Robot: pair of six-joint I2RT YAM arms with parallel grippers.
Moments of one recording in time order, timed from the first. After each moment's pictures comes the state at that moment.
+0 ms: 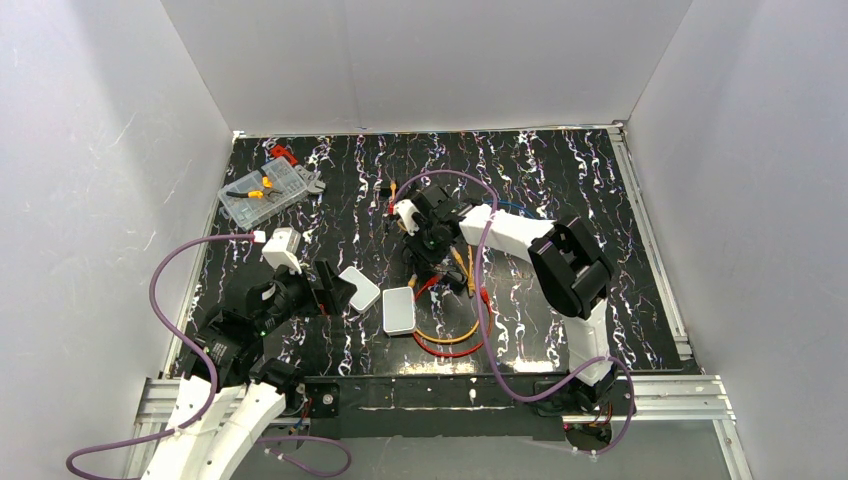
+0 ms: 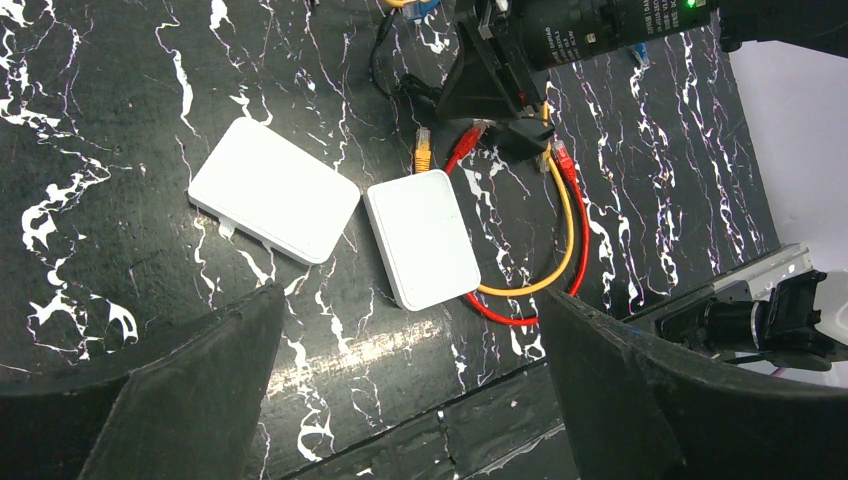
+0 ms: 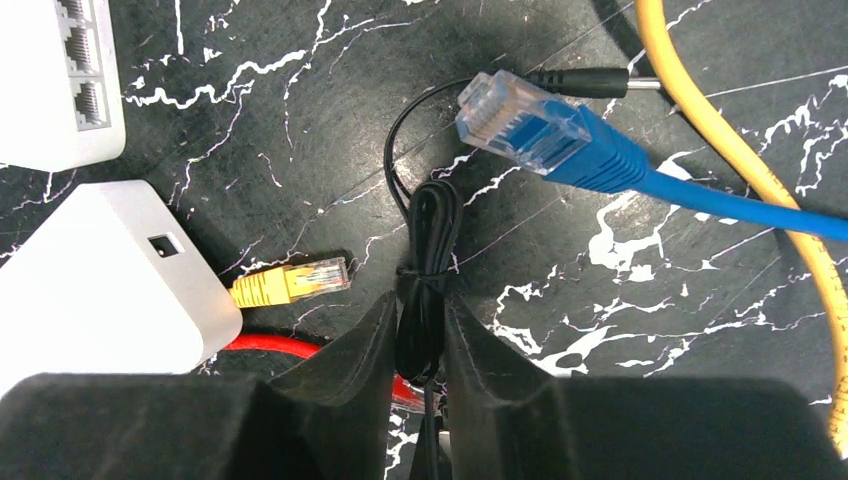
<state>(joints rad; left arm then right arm) -0.38 0.46 0.75 -0.81 0.15 -0.45 0.79 2.01 1.44 -0.51 -0.24 -0.14</state>
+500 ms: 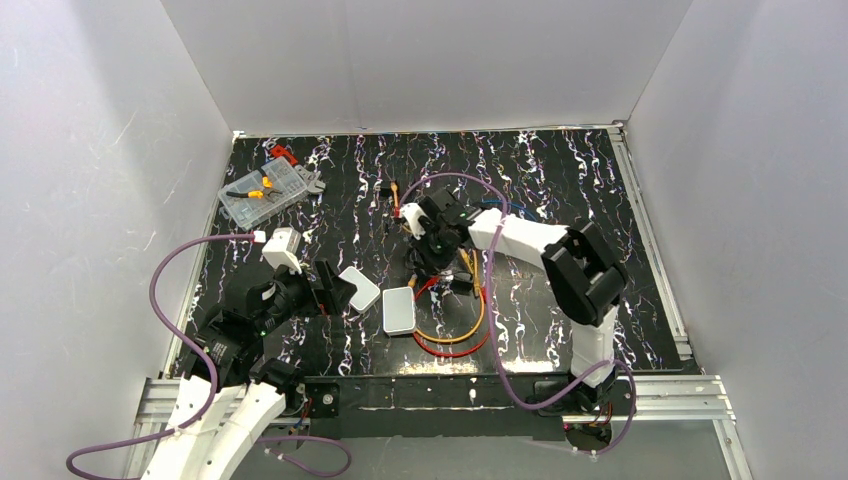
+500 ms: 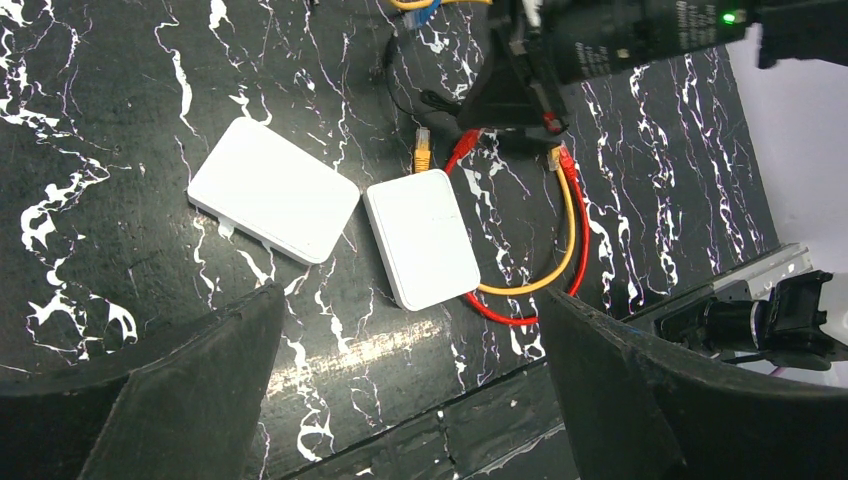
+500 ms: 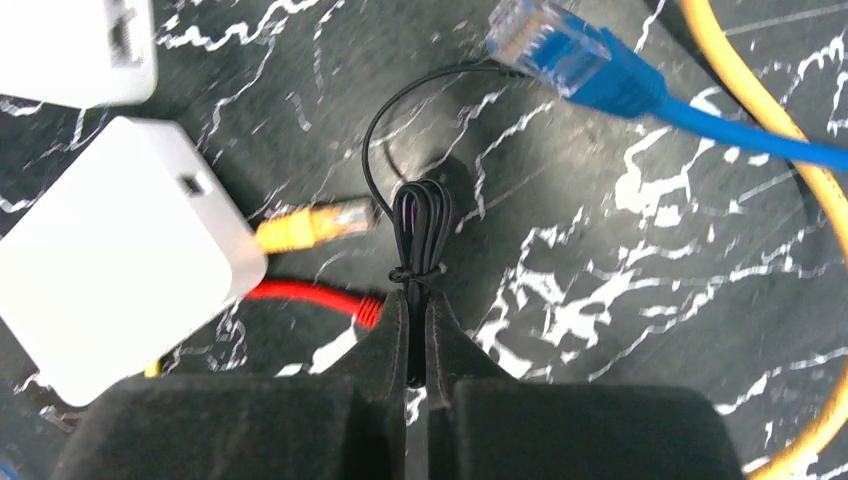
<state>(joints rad) -0.38 0.46 0.75 -0.81 0.15 -0.45 0.79 1.96 1.39 -0.51 -0.25 -0.13</state>
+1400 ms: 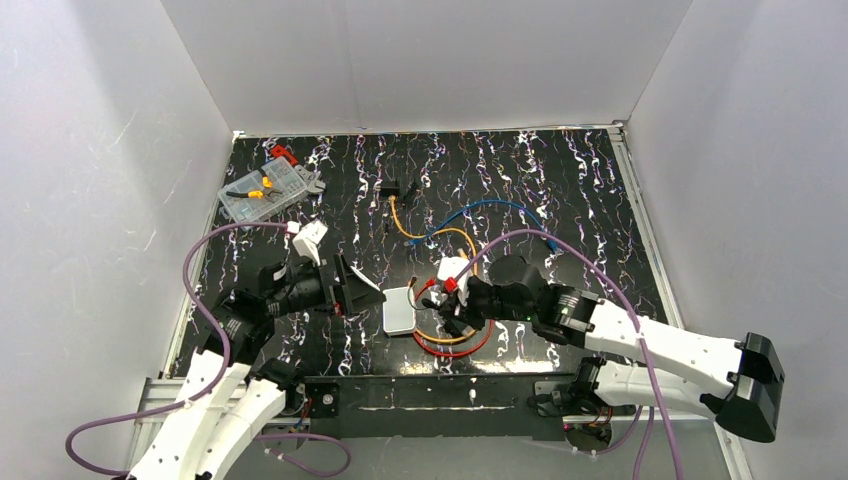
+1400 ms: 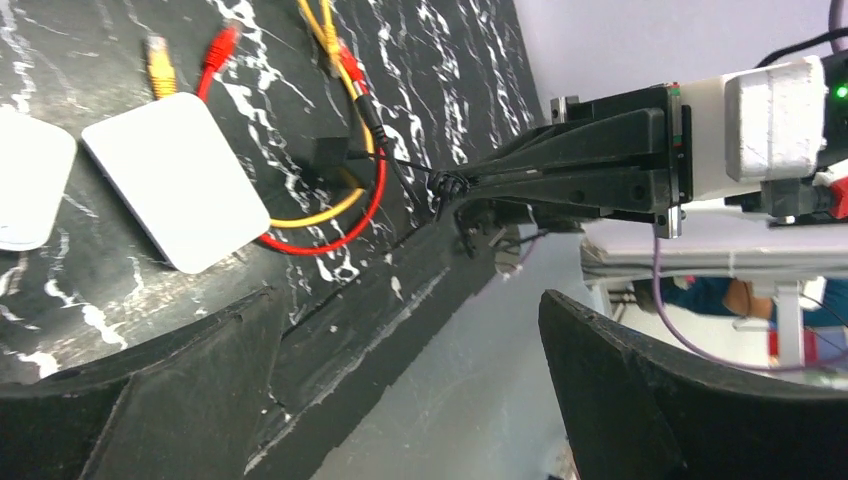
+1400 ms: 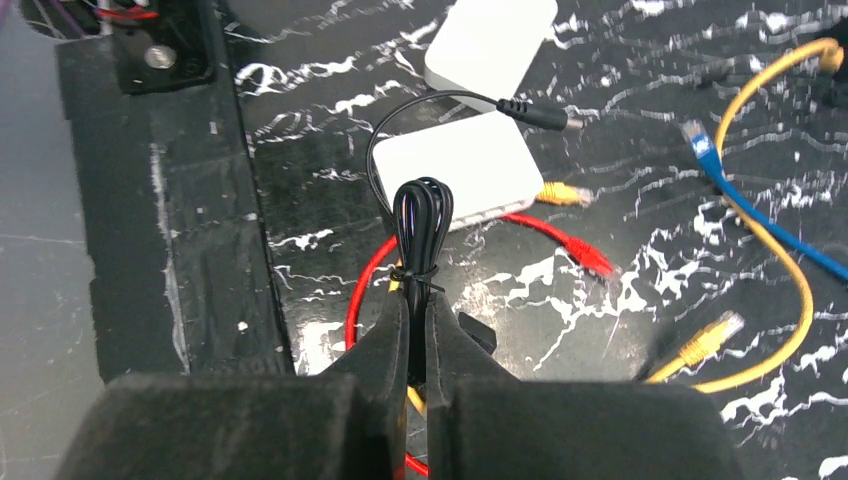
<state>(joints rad) -0.38 0.58 0.75 -0.69 0.58 -0.64 1.10 0.98 0.71 -0.21 -0.19 -0.15</state>
